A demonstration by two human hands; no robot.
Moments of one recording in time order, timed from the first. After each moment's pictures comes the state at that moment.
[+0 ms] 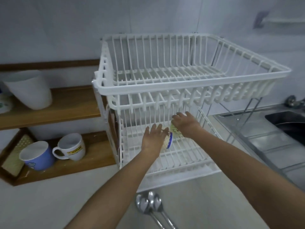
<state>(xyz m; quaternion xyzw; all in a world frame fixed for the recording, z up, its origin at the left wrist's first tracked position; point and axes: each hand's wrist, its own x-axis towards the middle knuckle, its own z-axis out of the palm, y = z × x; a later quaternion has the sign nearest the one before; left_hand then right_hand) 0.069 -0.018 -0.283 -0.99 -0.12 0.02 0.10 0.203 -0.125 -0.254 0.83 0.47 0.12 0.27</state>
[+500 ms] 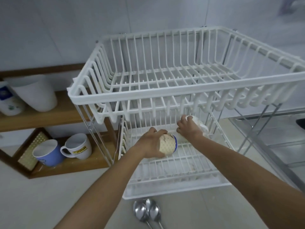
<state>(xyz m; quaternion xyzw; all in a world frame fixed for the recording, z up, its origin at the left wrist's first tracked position) 0.074 0.013 -0.279 -0.97 -0.13 0.04 -0.18 0.244 -0.105 -0.304 0.71 0.46 0.20 0.49</state>
